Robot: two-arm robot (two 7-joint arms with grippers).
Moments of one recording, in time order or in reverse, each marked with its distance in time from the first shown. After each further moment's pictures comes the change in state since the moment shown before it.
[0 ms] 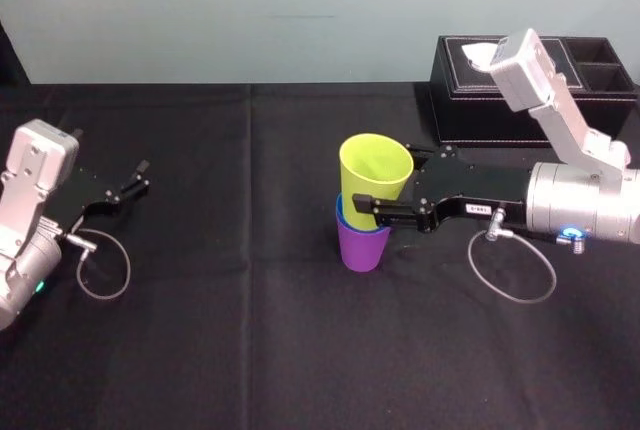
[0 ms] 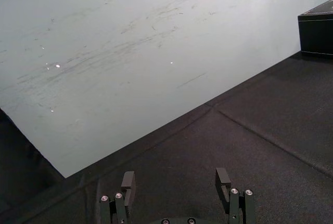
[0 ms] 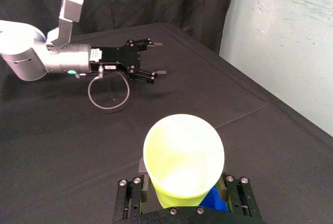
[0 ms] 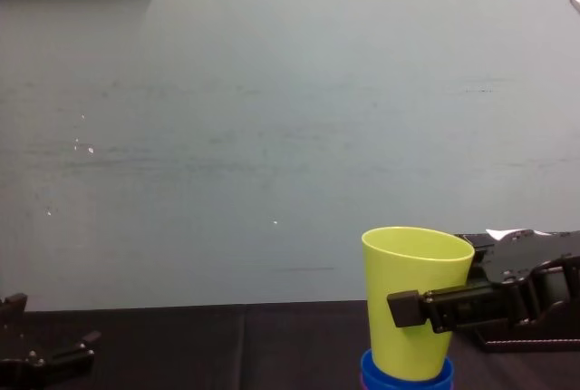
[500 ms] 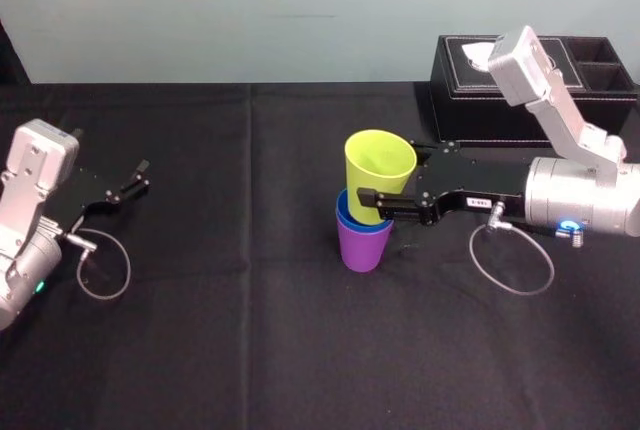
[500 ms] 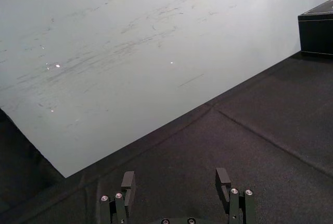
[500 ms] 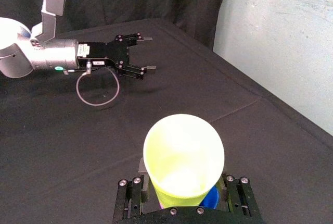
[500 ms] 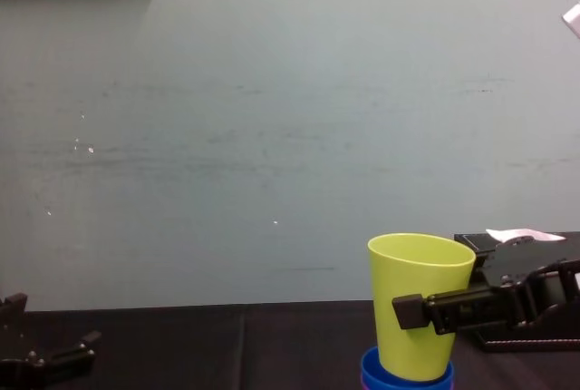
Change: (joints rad) left arm 0.000 0.000 0.000 0.000 0.000 0.000 0.000; right arm 0.028 -0.021 -0.009 0.059 -0.012 -0.003 0.009
